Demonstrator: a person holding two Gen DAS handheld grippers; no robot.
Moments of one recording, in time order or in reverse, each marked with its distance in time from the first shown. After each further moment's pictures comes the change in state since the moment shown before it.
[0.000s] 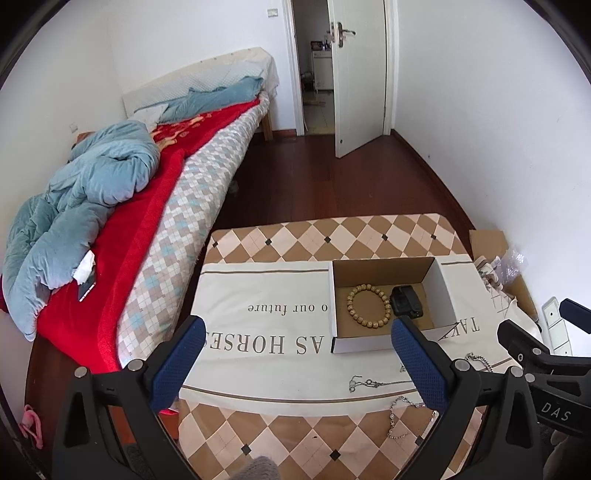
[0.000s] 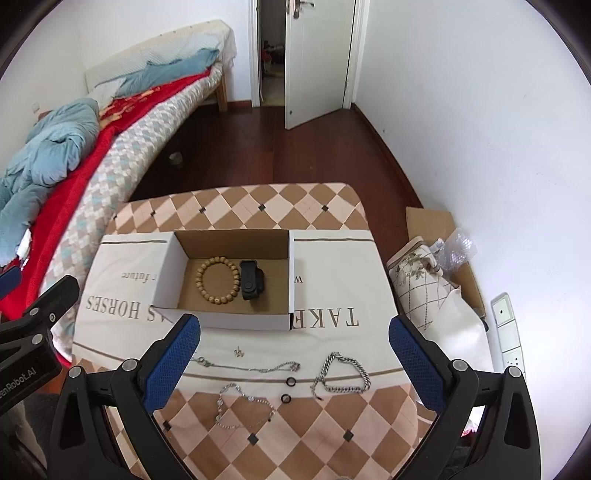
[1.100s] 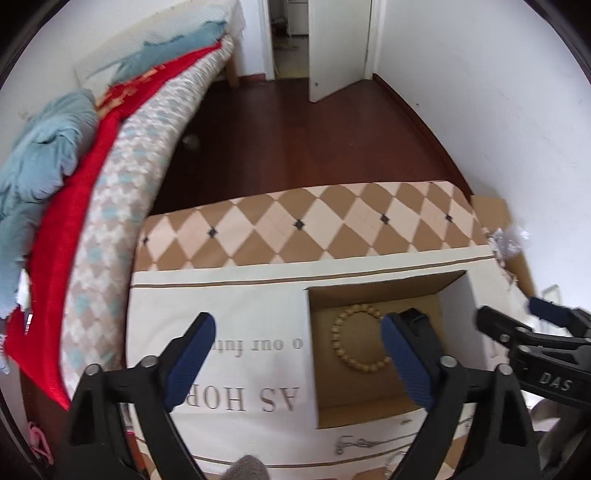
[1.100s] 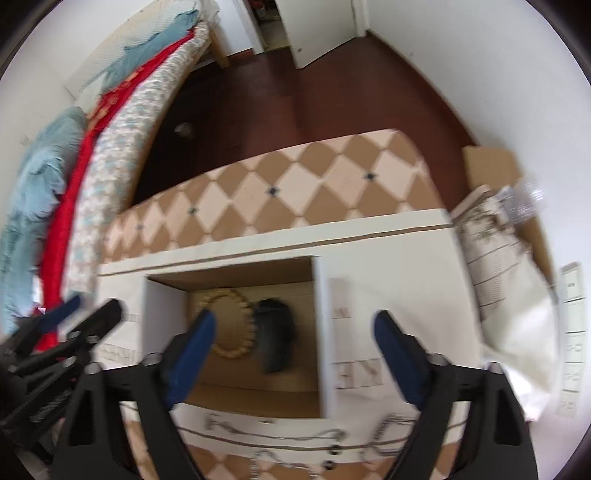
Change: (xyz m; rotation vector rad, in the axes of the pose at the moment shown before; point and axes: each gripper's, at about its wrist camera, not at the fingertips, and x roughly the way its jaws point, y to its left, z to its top) left arm 0.159 -0.027 0.054 0.056 0.242 -0.077; right arm 0.172 -0.018 0.071 0.120 0.268 0.121
